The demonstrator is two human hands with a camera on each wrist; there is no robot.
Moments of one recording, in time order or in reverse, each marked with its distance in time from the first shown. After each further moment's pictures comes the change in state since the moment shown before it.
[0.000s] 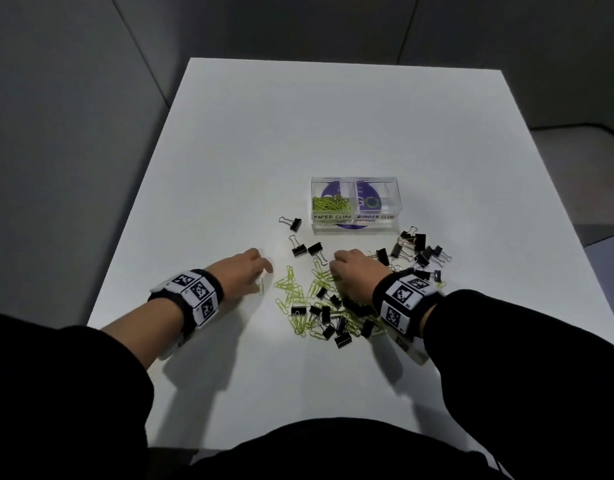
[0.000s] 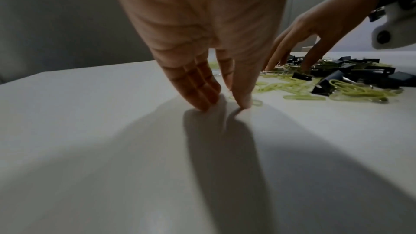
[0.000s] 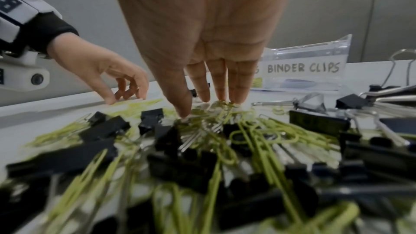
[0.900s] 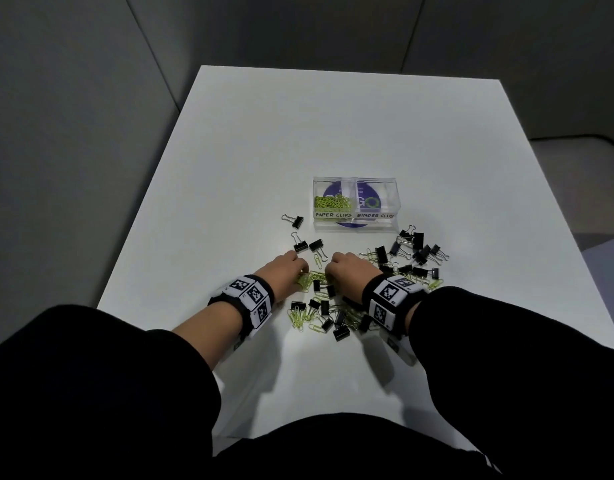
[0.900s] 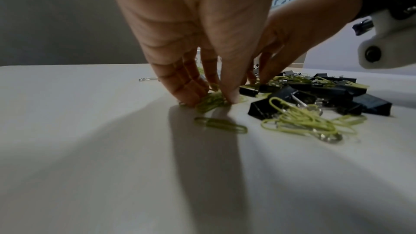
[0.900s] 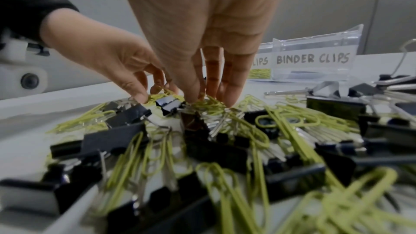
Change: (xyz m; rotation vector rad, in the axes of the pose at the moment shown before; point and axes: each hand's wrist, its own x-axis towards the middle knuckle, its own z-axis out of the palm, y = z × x) left_hand 0.018 0.068 0.019 -0.103 0.132 -0.026; right_hand -0.008 -0.018 -0.002 -0.049 -0.004 -0.016
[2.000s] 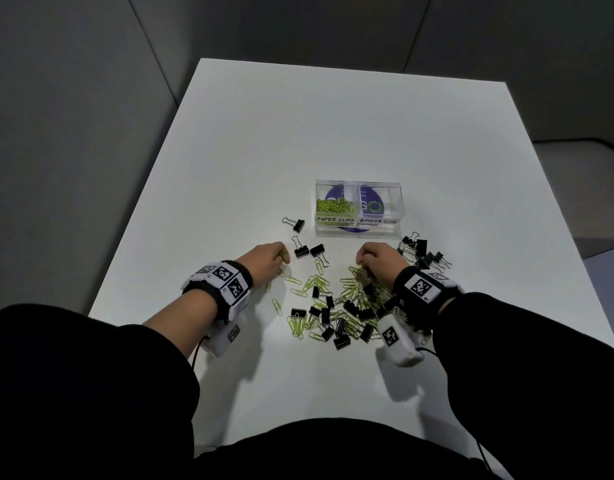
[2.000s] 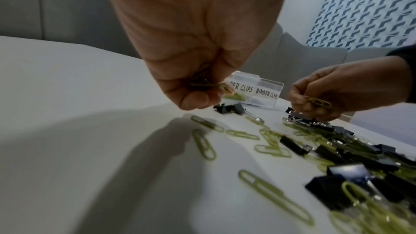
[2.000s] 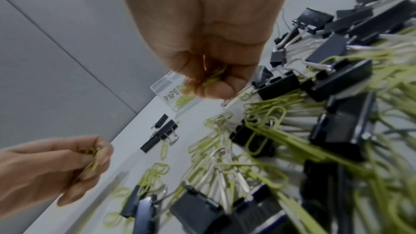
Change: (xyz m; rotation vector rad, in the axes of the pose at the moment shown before) left_hand 0.002 -0.025 -0.036 -0.318 -0.003 -0.149; right_hand 0.007 0.048 -0.011 0.860 0.177 0.402
